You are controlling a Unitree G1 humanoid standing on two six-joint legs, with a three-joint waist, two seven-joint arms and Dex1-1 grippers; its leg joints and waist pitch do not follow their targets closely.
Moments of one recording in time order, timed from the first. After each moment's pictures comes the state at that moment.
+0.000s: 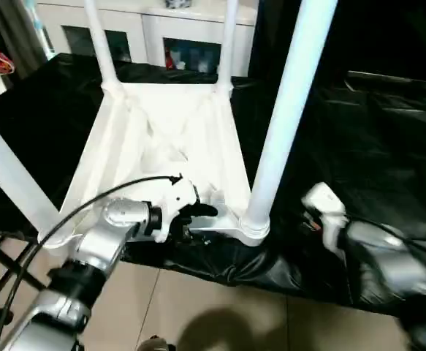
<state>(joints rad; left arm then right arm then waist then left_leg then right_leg) -0.53 0.37 -0.30 0.49 -0.11 0.15 -1.12 -0.28 -0.51 0.12 0.37 0.14 0.13 0.99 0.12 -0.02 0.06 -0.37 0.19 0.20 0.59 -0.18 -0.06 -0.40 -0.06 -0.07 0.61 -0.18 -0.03</state>
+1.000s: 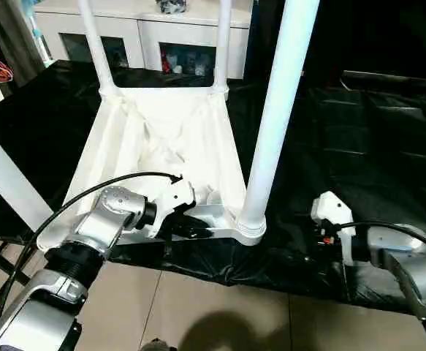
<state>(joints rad) -0.60 0.42 -0.36 0.60 -0.04 0.13 -1.24 -0.22 -0.57 0.15 0.09 0.20 0.32 1.07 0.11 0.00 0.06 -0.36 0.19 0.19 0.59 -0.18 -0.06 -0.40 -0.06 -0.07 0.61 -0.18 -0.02</state>
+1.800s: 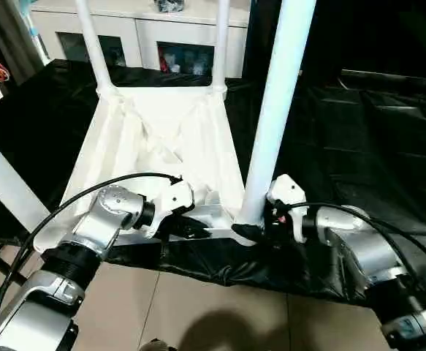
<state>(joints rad) -0.60 0.43 -0.35 0.58 -0.02 0.11 -1.26 -0.43 -0.36 0.24 0.37 0.12 0.20 0.97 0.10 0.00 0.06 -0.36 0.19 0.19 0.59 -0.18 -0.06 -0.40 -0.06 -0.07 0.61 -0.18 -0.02</state>
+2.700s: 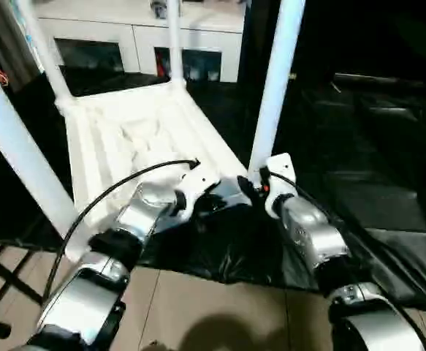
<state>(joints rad) -0.74 0.18 -0.28 0.84 0.07 0.13 -0.82 -0.60 -0.05 0.03 0.78 0.06 0.07 0.30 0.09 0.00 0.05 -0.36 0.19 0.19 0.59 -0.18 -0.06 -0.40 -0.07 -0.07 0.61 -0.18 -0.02</state>
